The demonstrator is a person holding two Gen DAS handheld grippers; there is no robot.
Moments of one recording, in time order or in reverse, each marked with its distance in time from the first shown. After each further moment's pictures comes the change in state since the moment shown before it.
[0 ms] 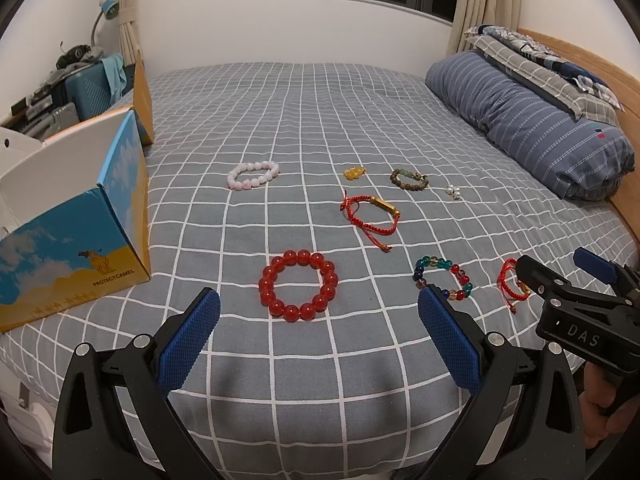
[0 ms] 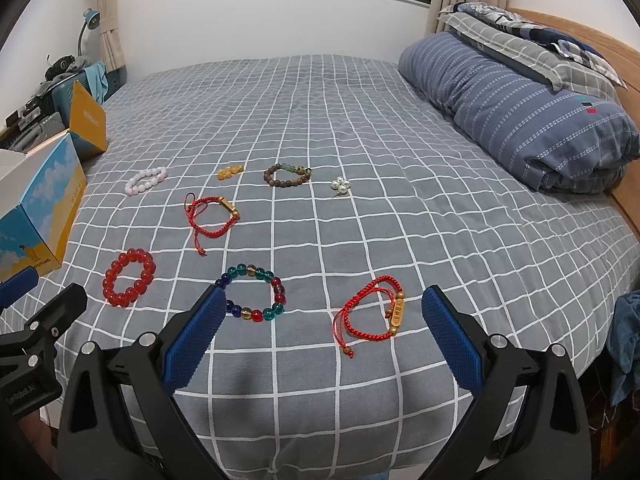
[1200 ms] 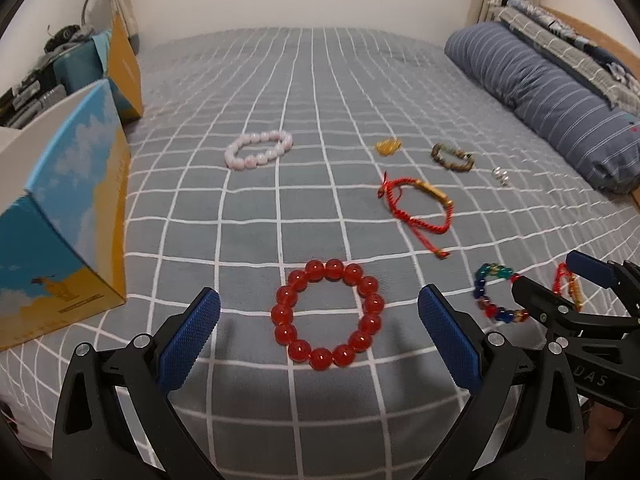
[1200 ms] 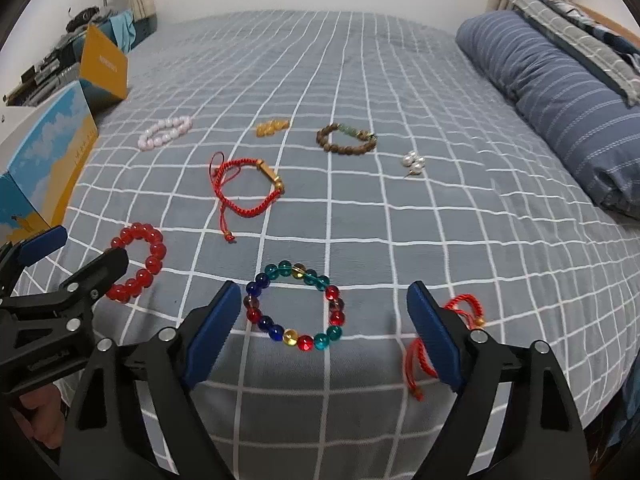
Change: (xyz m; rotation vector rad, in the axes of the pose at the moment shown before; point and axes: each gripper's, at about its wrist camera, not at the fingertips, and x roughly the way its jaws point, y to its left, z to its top) left arm 0.082 0.023 0.019 0.000 0.130 0.026; right arm 0.076 0.044 0.016 -0.124 0.184 0.106
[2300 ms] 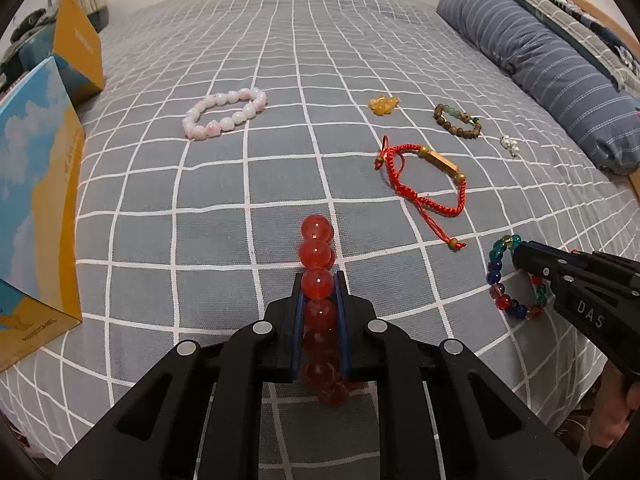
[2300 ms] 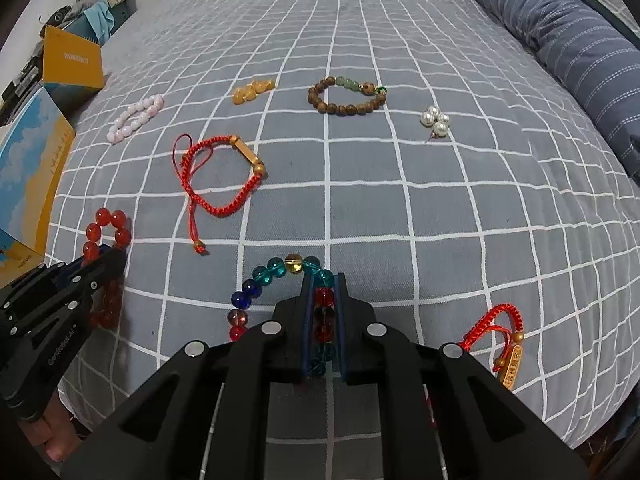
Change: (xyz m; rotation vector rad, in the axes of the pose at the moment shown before) left arm 0.046 -0.003 0.014 0.030 0.159 -0.066; right arm 0.047 -0.012 0.022 0.069 0.153 0.048
